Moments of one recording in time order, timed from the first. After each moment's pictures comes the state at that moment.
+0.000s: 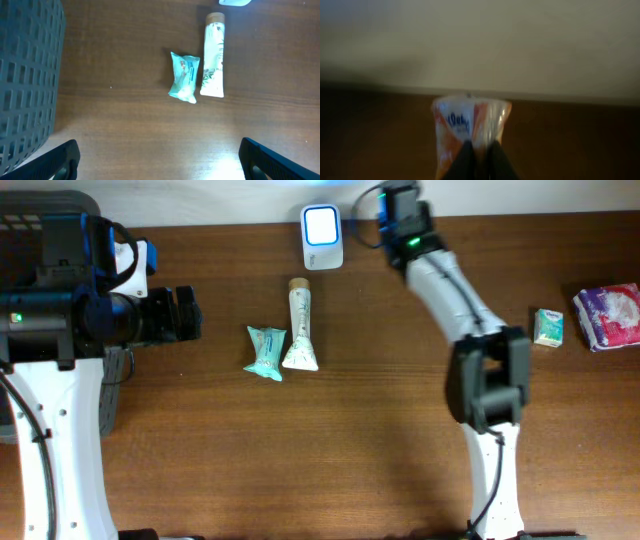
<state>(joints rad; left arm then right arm) 0.02 1.56 2.01 -1.51 0.11 -0.10 0.20 2.39 2.13 -0.40 0.49 -0.05</state>
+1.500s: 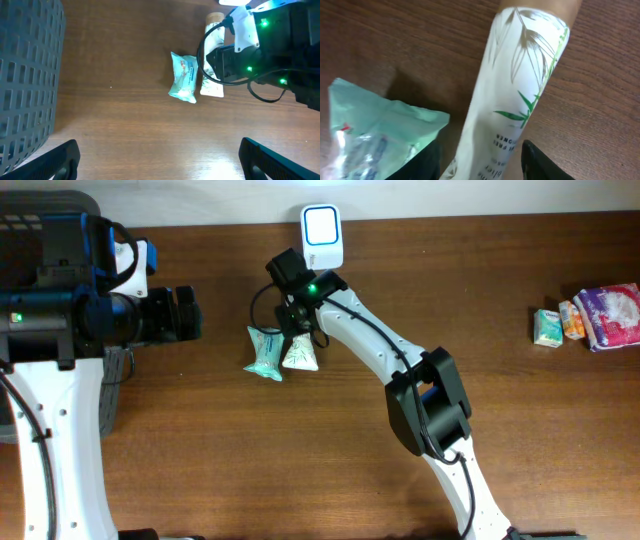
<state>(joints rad) 0.02 1.56 2.01 -1.51 0.11 -0.10 0.60 2.43 2.13 -0.87 0.05 0.26</state>
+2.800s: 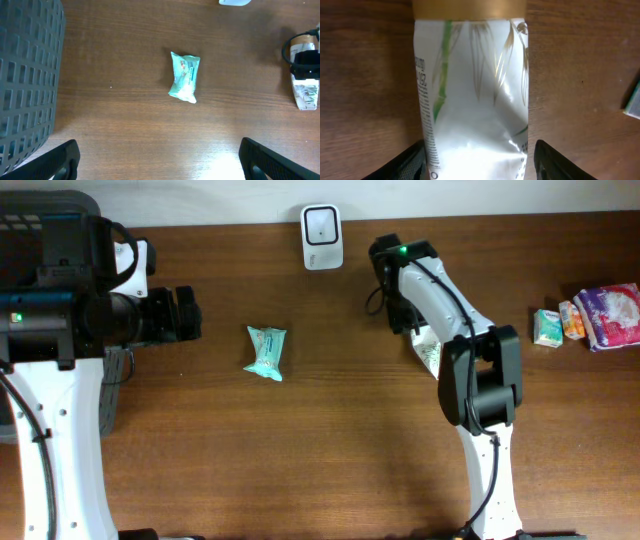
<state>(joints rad) 0.02 1.56 2.01 -1.51 0.11 -0.10 0.25 2.42 2.08 -1.28 0.42 0.23</state>
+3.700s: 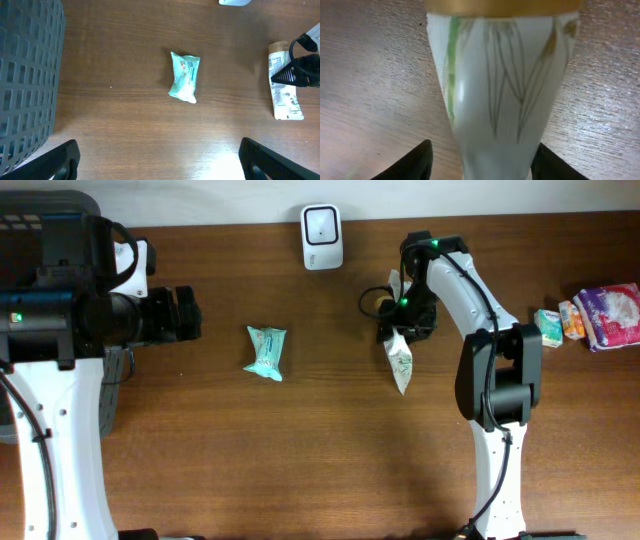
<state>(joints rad) 0.02 1.56 2.01 -1.51 0.11 -0.10 0.15 2.40 2.06 -1.32 -0.30 0.06</state>
